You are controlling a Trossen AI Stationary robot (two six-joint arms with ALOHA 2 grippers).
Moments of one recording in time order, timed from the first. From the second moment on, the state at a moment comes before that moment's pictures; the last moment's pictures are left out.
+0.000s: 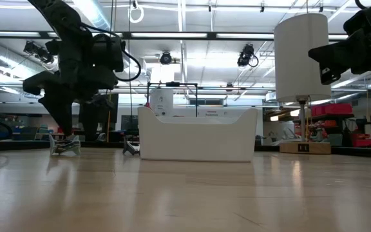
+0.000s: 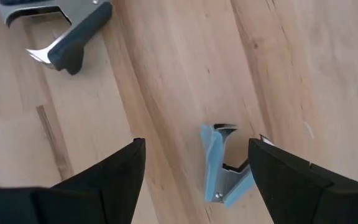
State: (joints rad) left arm 0.34 1.36 0.67 -0.63 0.26 0.59; right arm 0.00 0.00 0.02 0.01 -0.04 0.07
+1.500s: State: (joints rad) left arm 0.34 1.42 0.66 -0.61 0.25 0.56; right arm 0.00 0.00 0.02 0.01 -0.04 0.07
